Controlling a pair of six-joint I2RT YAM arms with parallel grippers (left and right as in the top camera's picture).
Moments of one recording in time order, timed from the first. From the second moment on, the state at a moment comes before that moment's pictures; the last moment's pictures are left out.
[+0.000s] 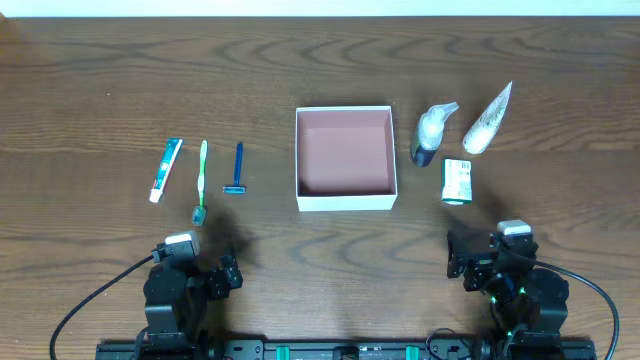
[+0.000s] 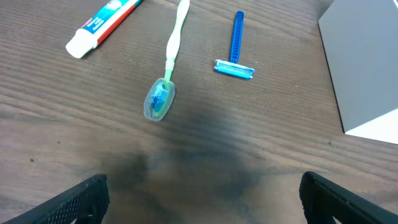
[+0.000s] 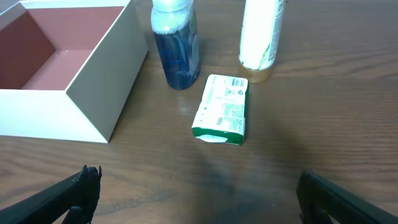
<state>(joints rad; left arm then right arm) 0.01 0.01 0.17 -0.79 0.02 -0.22 -0.04 0.02 0.16 -0.59 -0.19 0.03</state>
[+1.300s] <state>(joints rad) 0.02 0.92 1.12 -1.00 0.02 -0.16 -0.04 0.02 0.16 -0.59 -0.19 0.03</state>
